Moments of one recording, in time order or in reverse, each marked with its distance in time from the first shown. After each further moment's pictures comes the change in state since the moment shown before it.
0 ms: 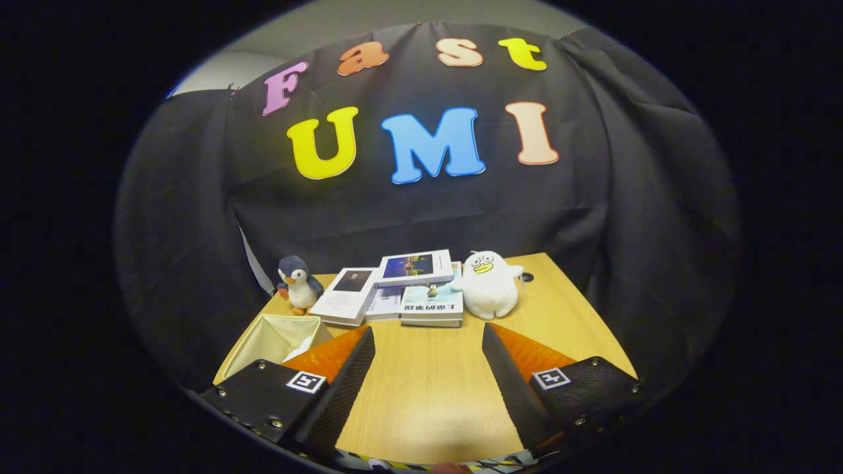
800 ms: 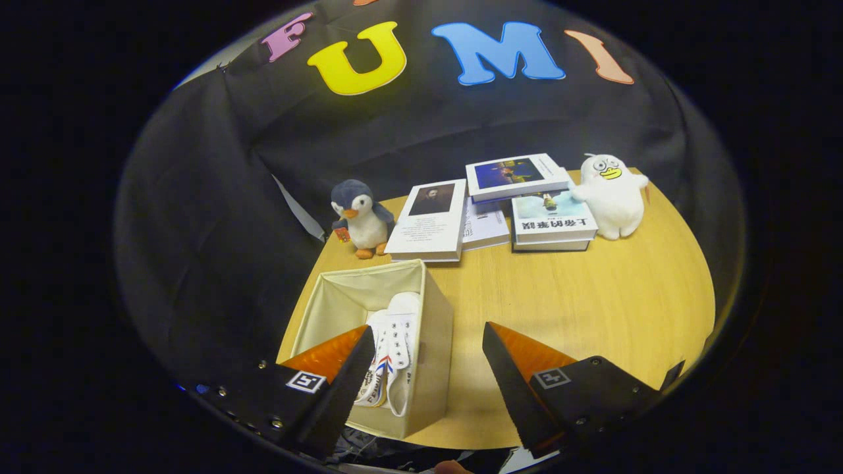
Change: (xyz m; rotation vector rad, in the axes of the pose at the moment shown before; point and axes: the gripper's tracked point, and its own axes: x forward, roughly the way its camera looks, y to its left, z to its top) arm 0.094 0.186 -0.098 0.096 0.420 0.207
